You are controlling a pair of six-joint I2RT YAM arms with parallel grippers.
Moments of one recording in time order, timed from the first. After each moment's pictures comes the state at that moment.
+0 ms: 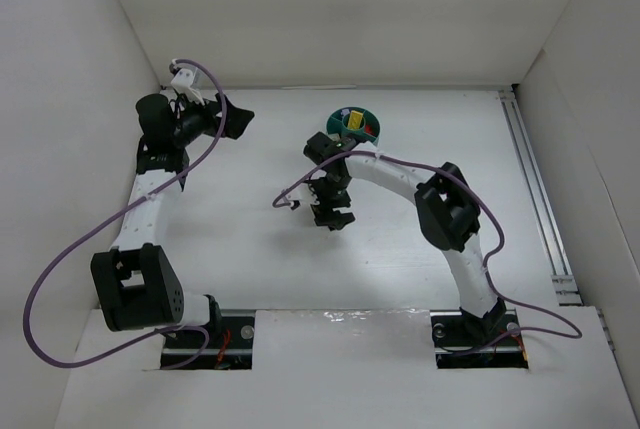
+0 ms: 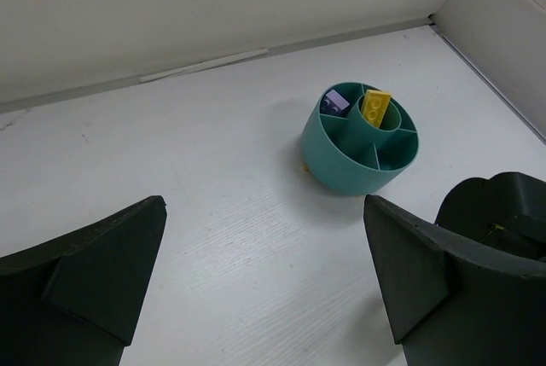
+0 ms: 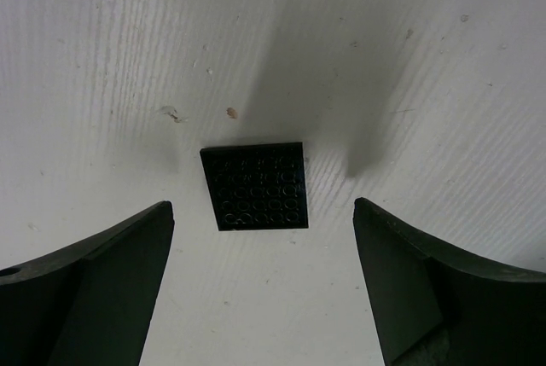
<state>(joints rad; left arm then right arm) 0.11 1.36 1.05 0.16 0.71 -0.19 0.78 2.19 1.83 -1.10 -0.34 -1.10</state>
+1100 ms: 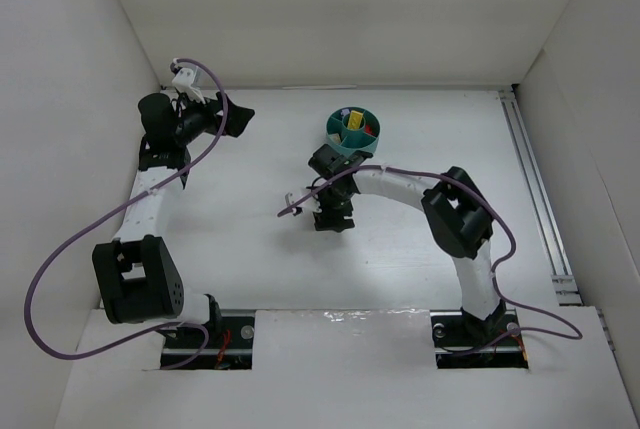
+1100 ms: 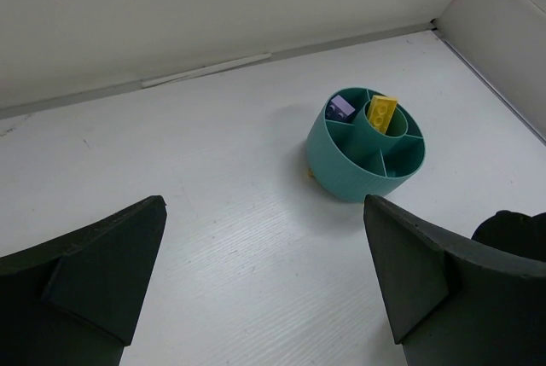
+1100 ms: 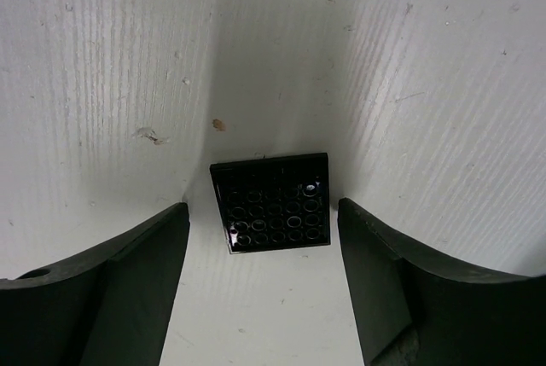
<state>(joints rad) 0.11 1.40 1.05 0.22 0.71 -0.21 0.80 2.08 1.56 -0.78 -0.27 -0.98</state>
